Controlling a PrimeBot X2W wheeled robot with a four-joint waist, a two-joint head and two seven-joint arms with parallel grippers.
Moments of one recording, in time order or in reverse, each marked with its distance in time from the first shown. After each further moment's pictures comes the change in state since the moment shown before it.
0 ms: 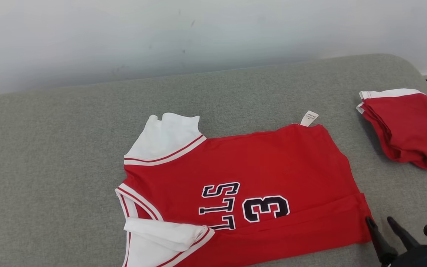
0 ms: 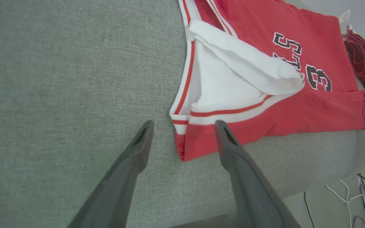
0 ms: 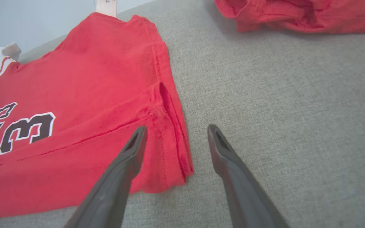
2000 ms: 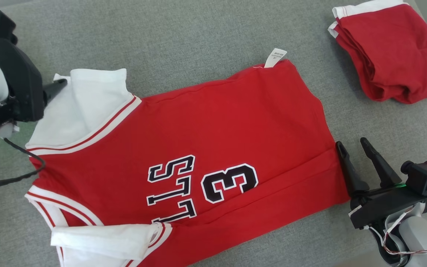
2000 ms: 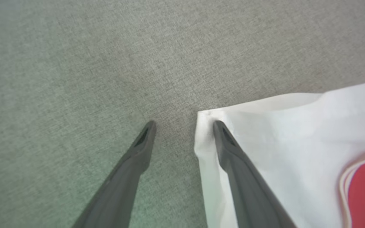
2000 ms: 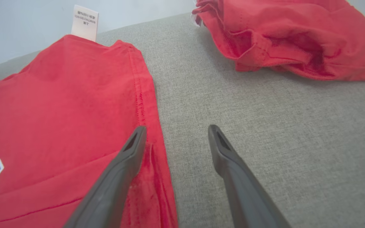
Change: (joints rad) left arm -1.372 0.042 -0.219 0.868 0.024 -0.379 0.705; right arm -0.172 0.156 -0.178 -0.193 -0.305 0.000 0.000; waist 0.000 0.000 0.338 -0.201
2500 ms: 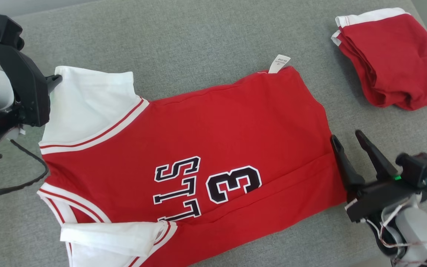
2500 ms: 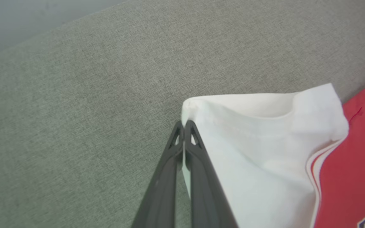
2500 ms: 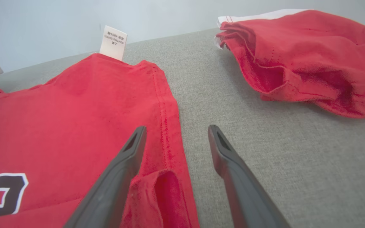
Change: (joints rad) left arm 0.026 0.013 -0.034 -0.044 -0.020 -0.009 -0.125; right arm -0.039 -0.016 0.041 0.003 -0.001 0.000 0.000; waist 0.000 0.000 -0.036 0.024
